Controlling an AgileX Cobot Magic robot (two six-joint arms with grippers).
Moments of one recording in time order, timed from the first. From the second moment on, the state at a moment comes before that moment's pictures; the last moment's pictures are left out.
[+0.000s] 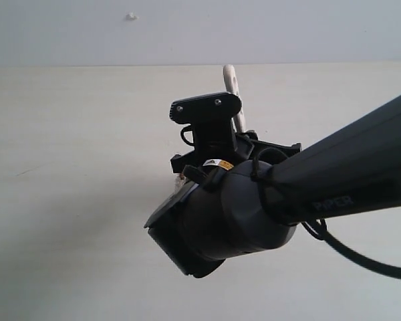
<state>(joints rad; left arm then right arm) -0.22 0.01 0.00 0.10 0.15 -0.30 1.10 2.05 -1.03 1.73 -1.18 -1.03</state>
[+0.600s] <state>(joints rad) -0.22 0.01 0.00 0.10 0.15 -0.30 1.10 2.05 -1.03 1.61 -1.04 -0.92</state>
